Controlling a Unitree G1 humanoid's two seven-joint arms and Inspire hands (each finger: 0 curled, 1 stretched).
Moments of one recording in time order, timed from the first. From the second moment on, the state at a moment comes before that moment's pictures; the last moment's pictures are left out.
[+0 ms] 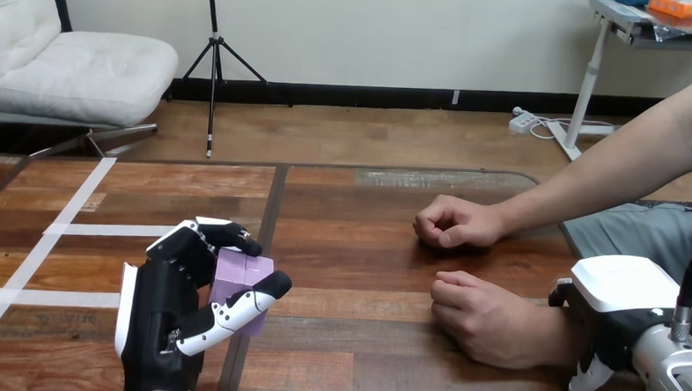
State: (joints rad) left arm -0.02 -0.01 0.10 0.69 -0.19 -1.01 -0.21; right arm -0.01 -0.64 0.18 -0.12 -1.10 0.24 0.49
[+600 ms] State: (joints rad) left arm -0.02 -0.01 0.10 0.69 -0.19 -1.01 -0.21; right arm -0.01 -0.63 0.19 -0.10 -1.07 0.25 0.46
